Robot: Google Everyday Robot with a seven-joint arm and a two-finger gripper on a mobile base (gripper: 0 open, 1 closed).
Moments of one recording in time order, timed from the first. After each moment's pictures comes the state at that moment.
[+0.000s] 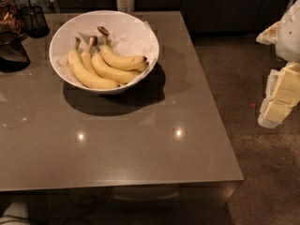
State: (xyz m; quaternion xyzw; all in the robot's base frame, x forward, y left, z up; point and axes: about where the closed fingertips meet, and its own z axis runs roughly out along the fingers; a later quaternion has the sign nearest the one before) arm 0.438 -0.217 0.976 -0.60 0.78 -0.03 0.16
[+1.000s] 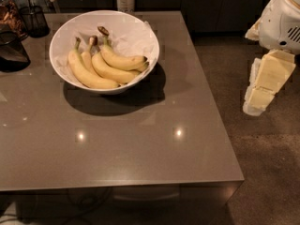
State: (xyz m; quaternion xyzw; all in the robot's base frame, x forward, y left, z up) arm 0.456 -0.203 0.979 -0.59 0.79 -0.02 0.14
